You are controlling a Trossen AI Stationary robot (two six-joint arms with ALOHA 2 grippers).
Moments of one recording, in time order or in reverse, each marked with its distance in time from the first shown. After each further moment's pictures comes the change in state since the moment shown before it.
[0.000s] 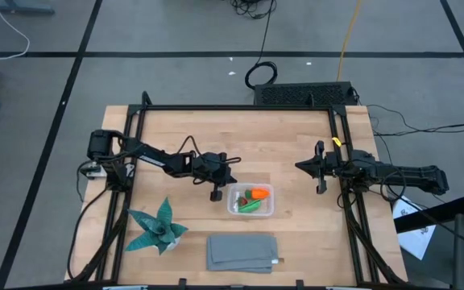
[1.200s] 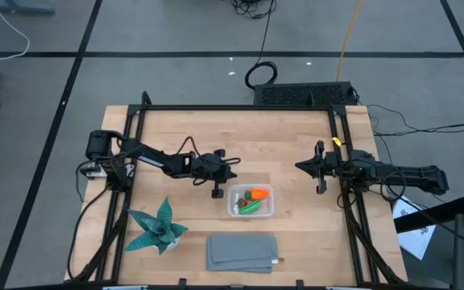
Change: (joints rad) left arm -0.014 -0.011 -0.001 0.007 -0.148 0.077; right arm 0.000 0.000 0.000 0.000 0.000 0.001
